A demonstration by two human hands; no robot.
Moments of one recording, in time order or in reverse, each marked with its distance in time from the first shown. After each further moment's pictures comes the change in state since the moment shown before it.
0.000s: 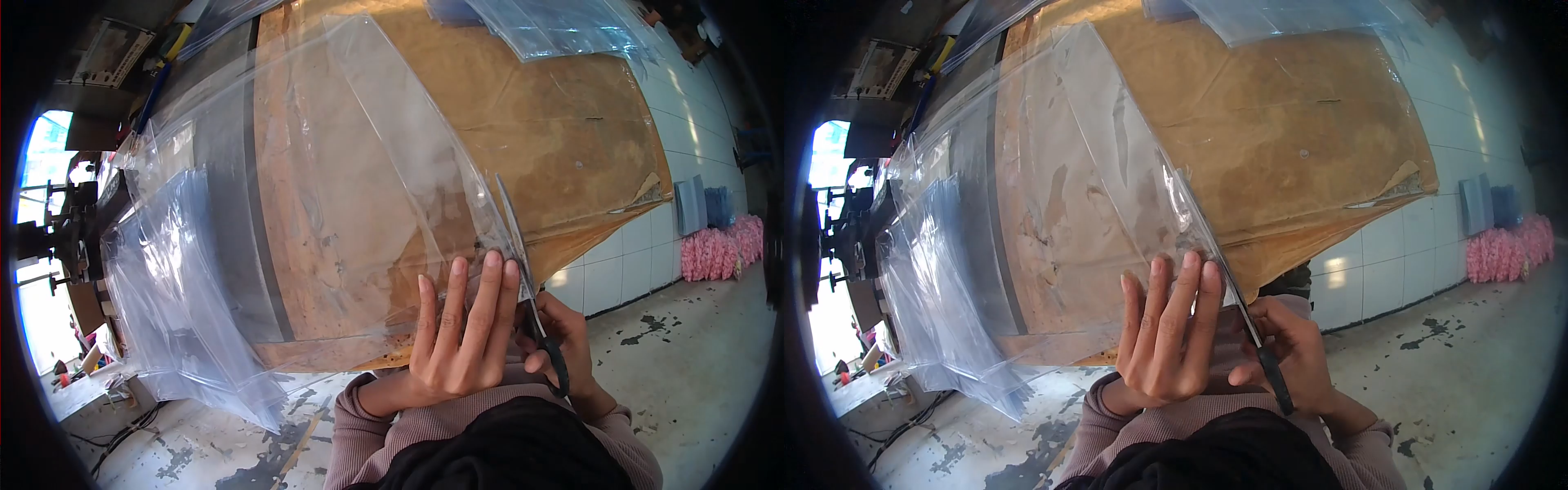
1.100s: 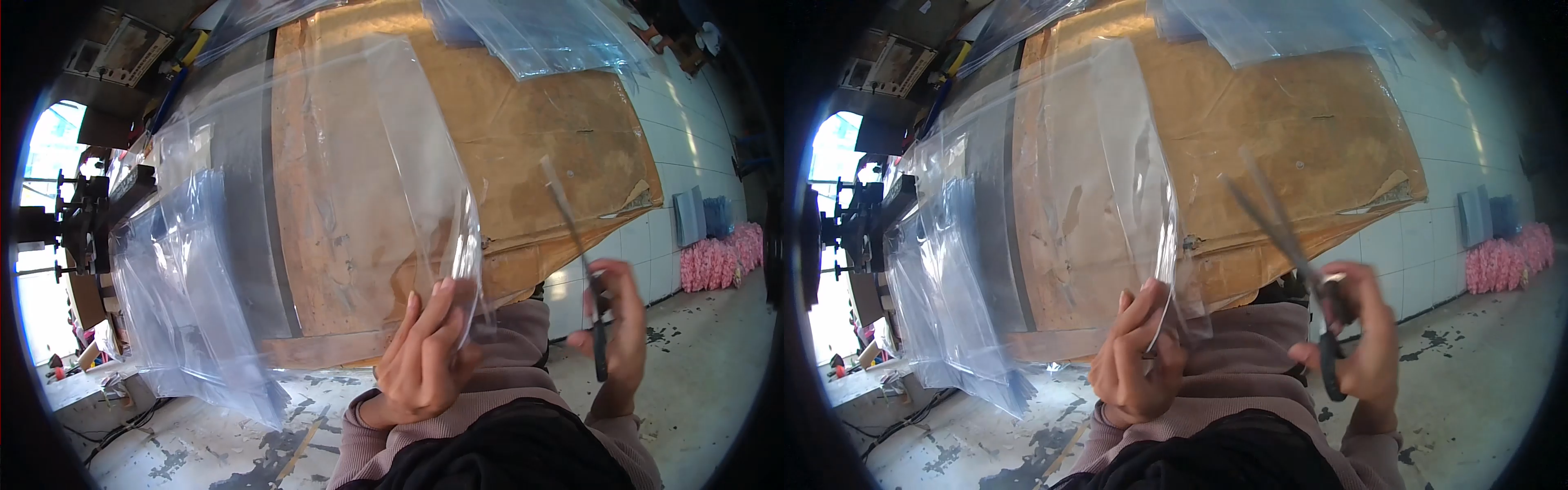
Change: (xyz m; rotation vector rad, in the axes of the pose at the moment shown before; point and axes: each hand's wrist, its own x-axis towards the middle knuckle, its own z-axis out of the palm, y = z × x) left_hand -0.016 -0.011 -0.024 -0.460 0.038 -0.302; right_hand -0.016 -0.034 -0.035 -0.614 0.320 -0.401
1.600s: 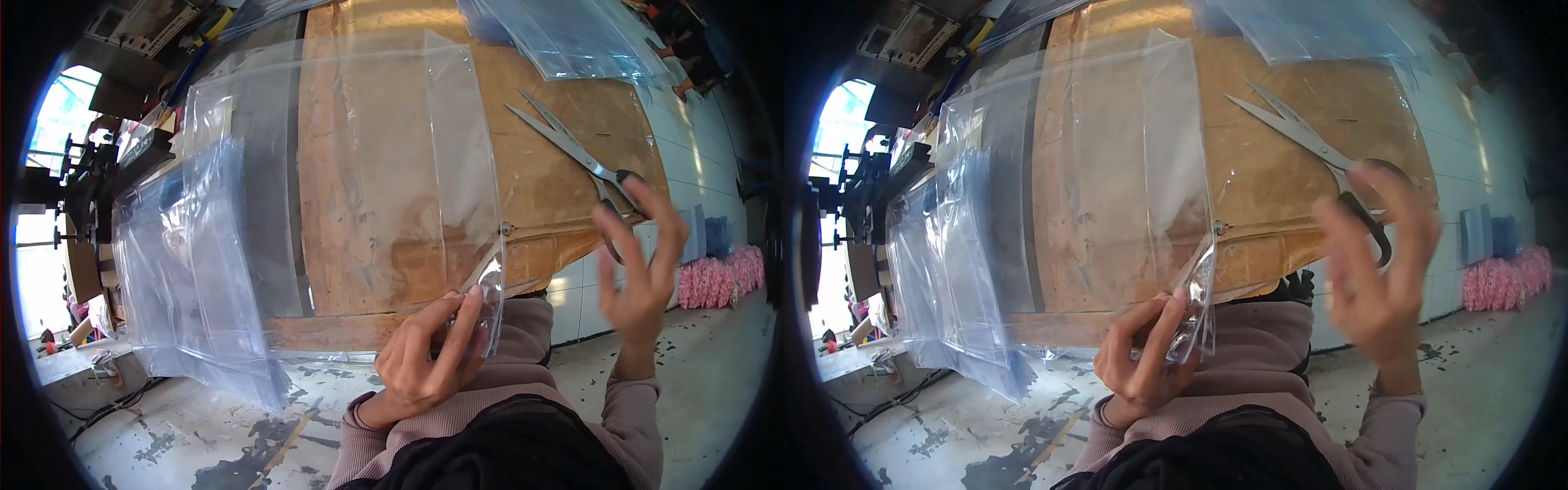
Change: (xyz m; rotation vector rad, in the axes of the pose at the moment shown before) left_hand -0.016 -0.009 -0.007 0.077 0.039 0.034; right_hand 0.046 -0.042 0.010 -1.029 0.264 -0.802
